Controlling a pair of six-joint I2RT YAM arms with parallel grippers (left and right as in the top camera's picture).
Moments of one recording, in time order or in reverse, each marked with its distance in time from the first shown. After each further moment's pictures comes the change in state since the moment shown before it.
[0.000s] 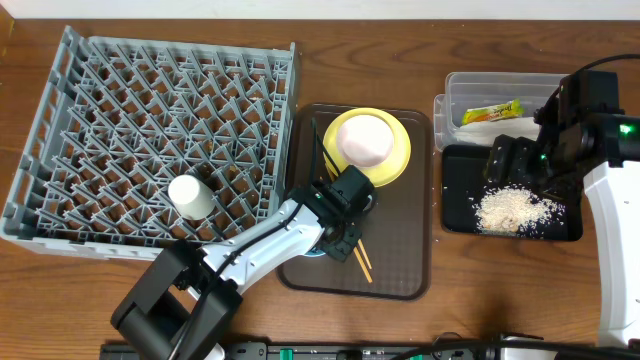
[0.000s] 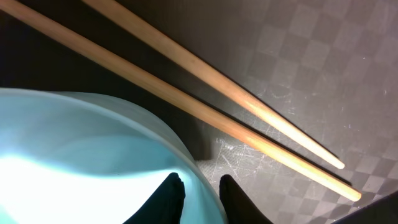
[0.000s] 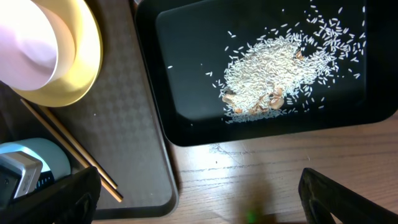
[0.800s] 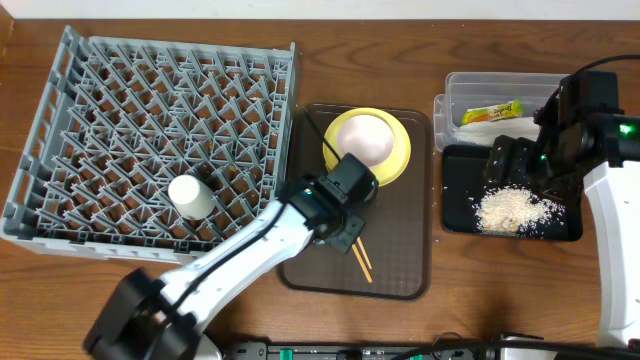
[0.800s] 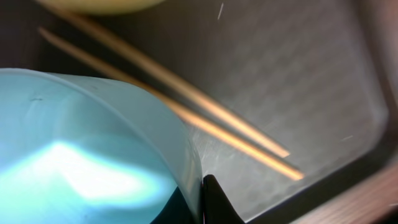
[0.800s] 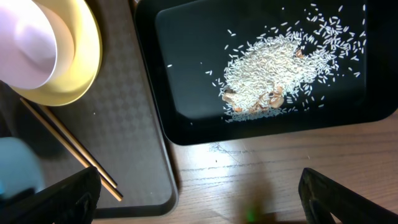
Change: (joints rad) left arm 0.000 -0.148 0.106 -0.105 -0.018 0.001; right arm 0.000 0.000 0.000 -0.004 0.000 0.000
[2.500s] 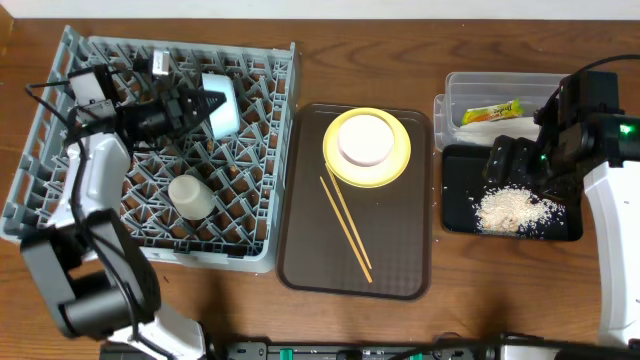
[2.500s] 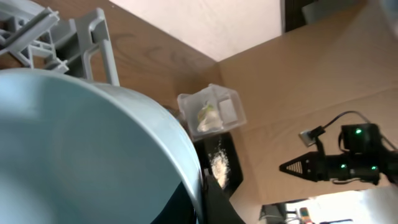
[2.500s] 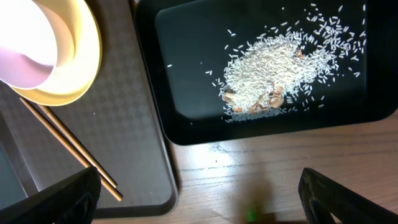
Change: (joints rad) left arm 1.101 0.250 0.163 0.467 1.270 -0.075; right arm 0.000 0.000 0.000 0.000 0.000 0.000
